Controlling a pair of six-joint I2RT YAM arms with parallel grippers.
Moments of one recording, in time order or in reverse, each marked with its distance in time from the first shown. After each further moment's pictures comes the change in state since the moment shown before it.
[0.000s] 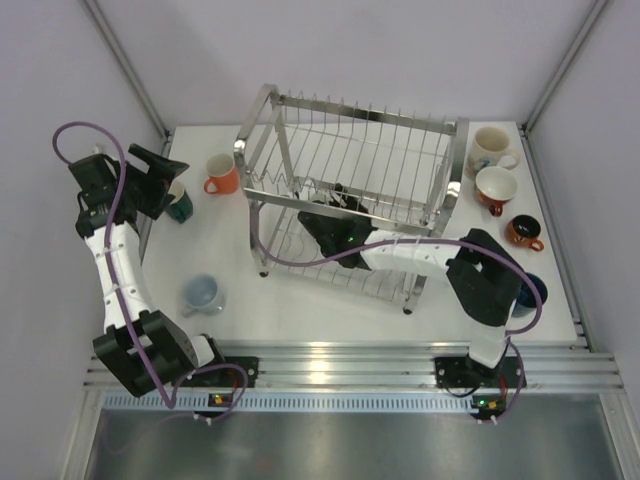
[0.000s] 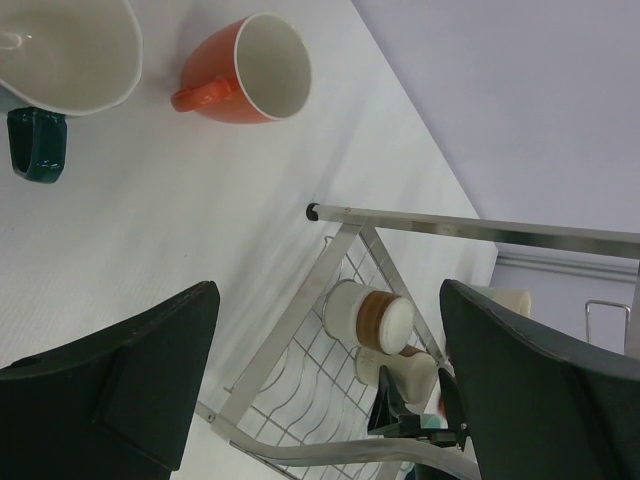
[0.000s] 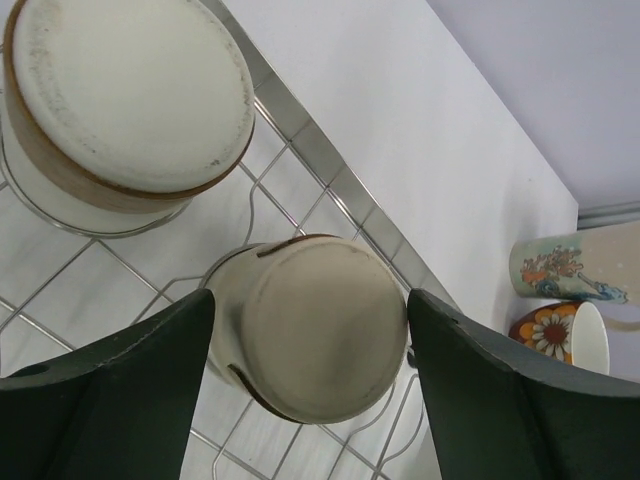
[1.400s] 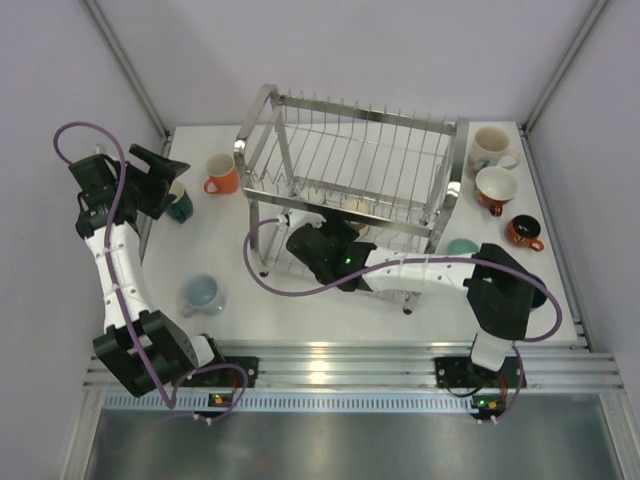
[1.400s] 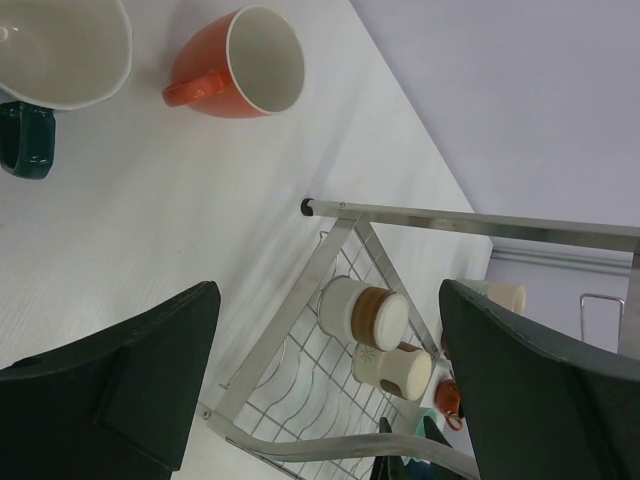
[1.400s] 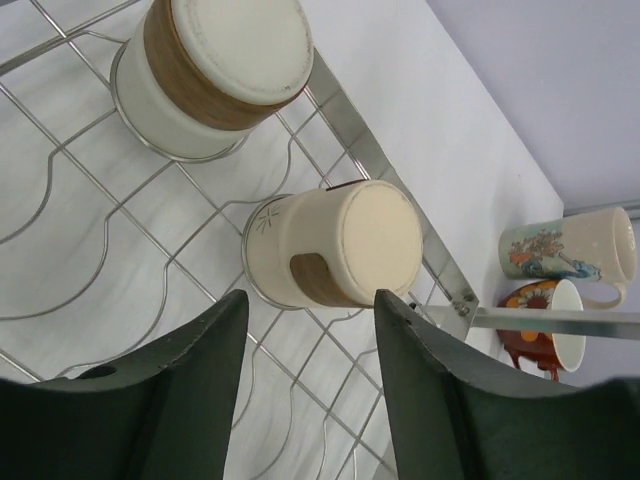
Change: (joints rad) left arm 0.000 0.000 -0.001 0.000 0.018 -0.002; right arm 0.153 -0.084 -0.013 -0.154 0.097 0.075
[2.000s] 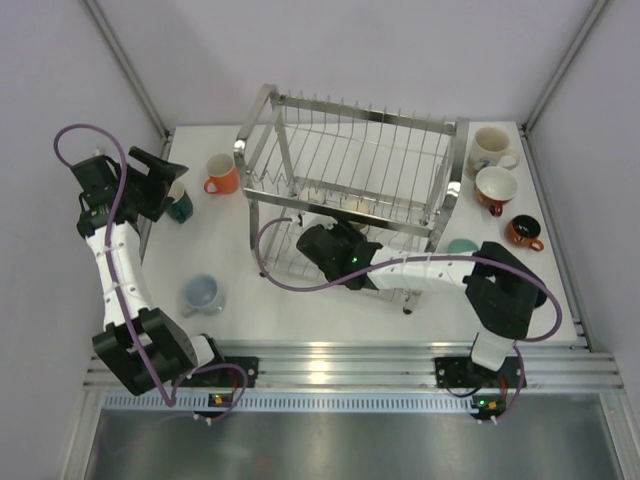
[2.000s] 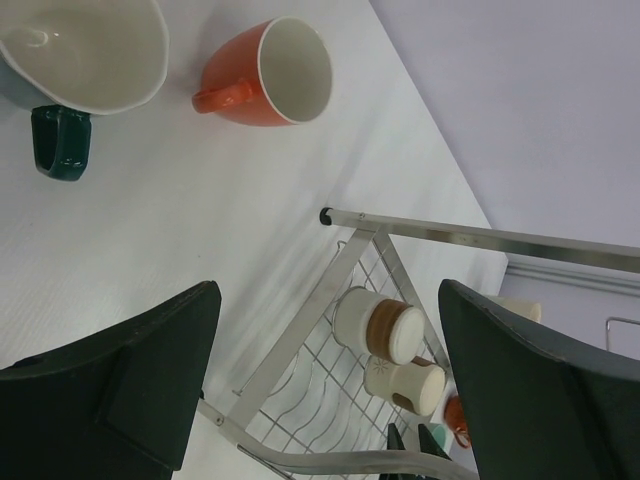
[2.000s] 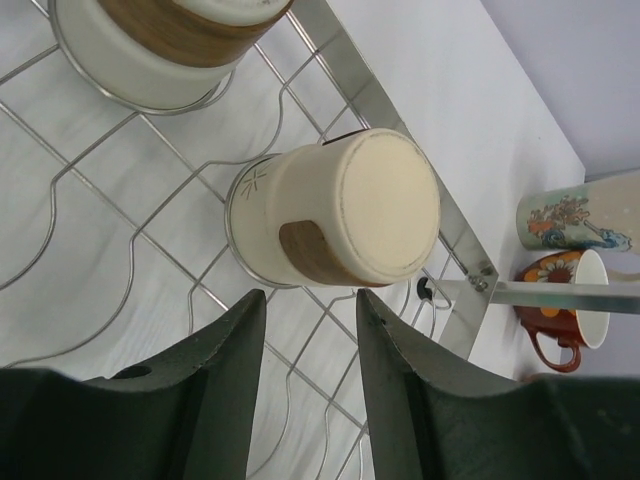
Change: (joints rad) left arm 0.000 0.006 -0.012 0.000 -0.047 0.002; right arm -0.031 -0.027 -0.091 -0.010 -0.027 0.081
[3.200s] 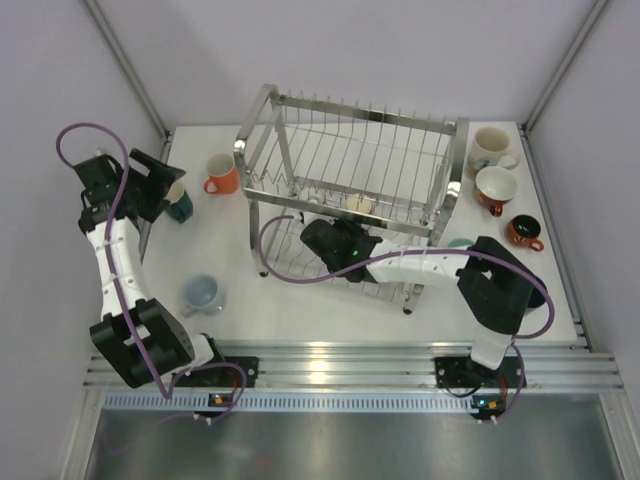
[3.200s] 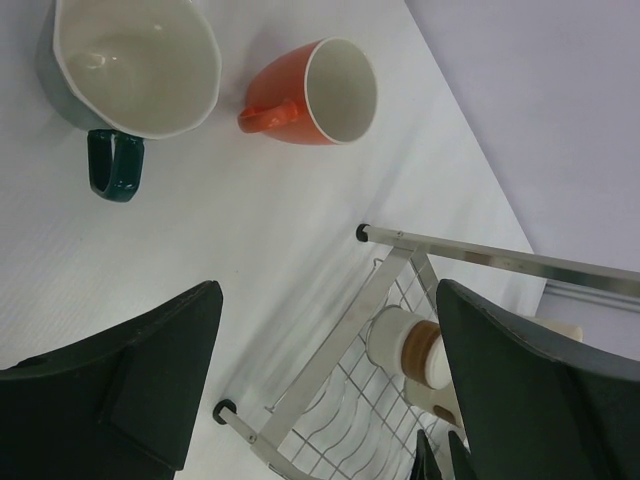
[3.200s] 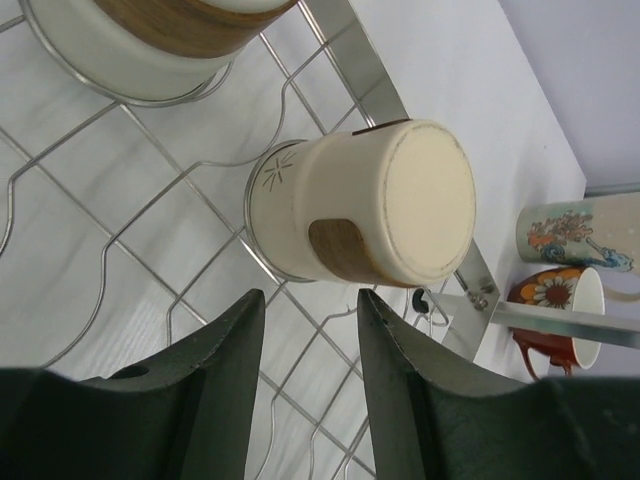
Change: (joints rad) left arm 0.000 0.045 0.000 0.008 -0.063 0.046; right arm -0.066 0.042 0.001 0.050 -0.064 -0.093
